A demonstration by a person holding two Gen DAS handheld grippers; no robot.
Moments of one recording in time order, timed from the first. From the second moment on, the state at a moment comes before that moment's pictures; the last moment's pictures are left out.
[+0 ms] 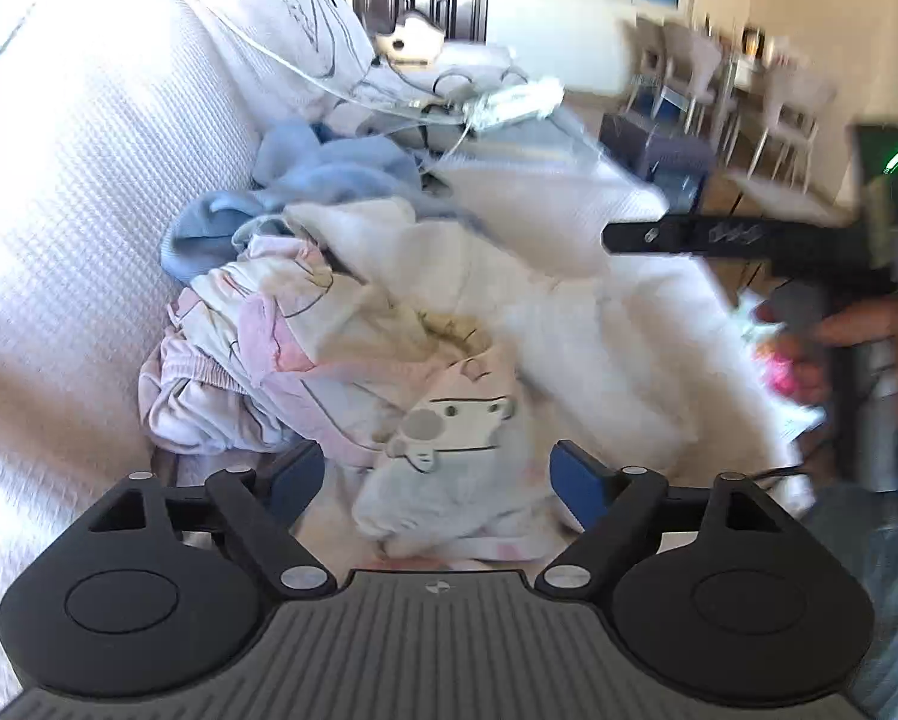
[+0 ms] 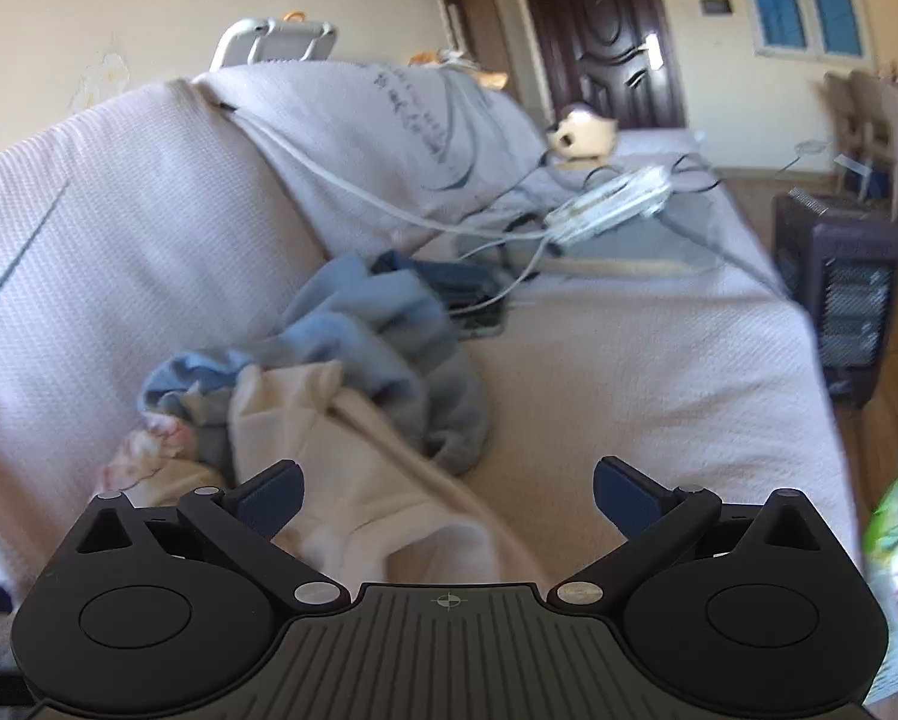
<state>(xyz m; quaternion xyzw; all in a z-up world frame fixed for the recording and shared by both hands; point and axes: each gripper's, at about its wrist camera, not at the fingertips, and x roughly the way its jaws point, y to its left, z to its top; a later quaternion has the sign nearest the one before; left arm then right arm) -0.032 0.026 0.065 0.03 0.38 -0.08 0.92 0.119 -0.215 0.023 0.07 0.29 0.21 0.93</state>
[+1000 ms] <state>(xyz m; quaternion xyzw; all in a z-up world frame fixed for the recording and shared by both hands) 0.147 0.122 0.153 0.15 0.27 0.18 0.93 0.132 -0.222 0.000 0.11 0.34 0.23 0.91</state>
